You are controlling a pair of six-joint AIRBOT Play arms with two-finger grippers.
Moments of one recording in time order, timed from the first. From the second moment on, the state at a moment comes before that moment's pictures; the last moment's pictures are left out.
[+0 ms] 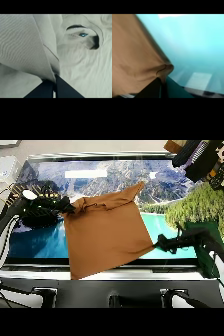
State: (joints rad) left arm 0.04 -1.69 1.41 0.84 -1.02 -1.46; right arm -0.29 -1.29 0.69 2.28 -1.15 -1.79
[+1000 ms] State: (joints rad) left arm 0.00 -1.68 1.35 0.84 -1.31 -1.47; right arm -0.29 -1.57 1.61 1.96 -1.15 -1.33
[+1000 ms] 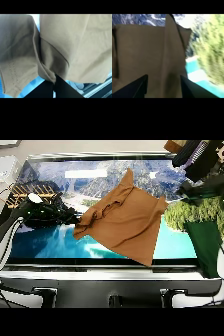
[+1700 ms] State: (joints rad) left arm -0.01 -1.68 1.35 0.84 -1.32 -1.47; right arm -0.40 -0.96 0.48 2.22 -1.22 -1.63
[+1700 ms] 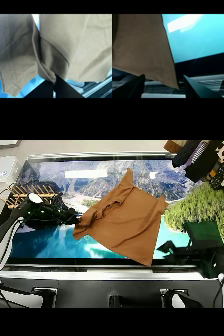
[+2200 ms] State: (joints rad) left arm -0.01 -1.68 1.35 0.84 -1.31 -1.47; right arm -0.41 -0.91 0.27 2.34 -1.14 -1.70
